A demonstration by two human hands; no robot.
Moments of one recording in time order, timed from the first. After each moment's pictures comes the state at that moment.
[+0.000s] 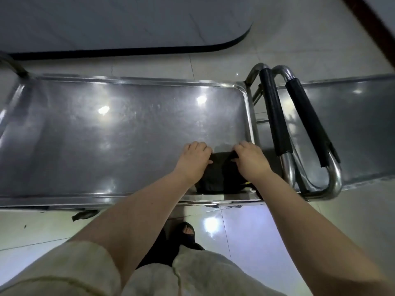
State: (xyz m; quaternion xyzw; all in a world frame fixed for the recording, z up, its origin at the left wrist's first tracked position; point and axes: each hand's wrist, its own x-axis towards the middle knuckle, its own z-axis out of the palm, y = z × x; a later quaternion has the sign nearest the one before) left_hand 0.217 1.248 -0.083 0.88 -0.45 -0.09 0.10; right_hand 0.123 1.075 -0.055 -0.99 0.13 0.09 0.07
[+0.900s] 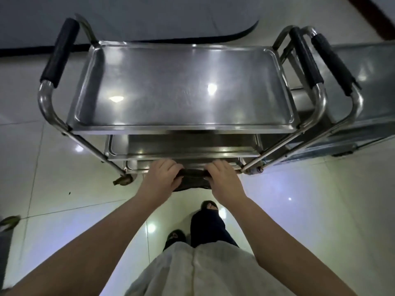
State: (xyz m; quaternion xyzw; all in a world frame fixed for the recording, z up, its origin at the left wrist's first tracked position) left_hand 0.076 1.642 -0.077 0.86 -0.47 0.02 0.22; right_hand -0.038 1.455 -0.067 -0.98 0.08 -0.04 0.19
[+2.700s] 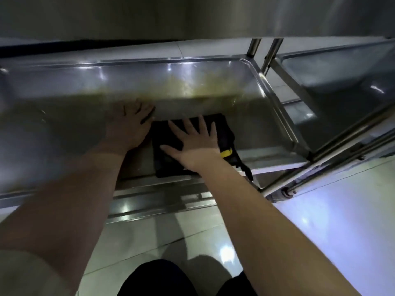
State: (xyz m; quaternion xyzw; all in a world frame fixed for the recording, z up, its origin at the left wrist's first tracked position) left_hand 0.366 1.411 -0.493 0.93 -0.33 -0.08 0.09; right_hand 0.190 1.282 -0.465 -0.98 0.18 0.09 0.08
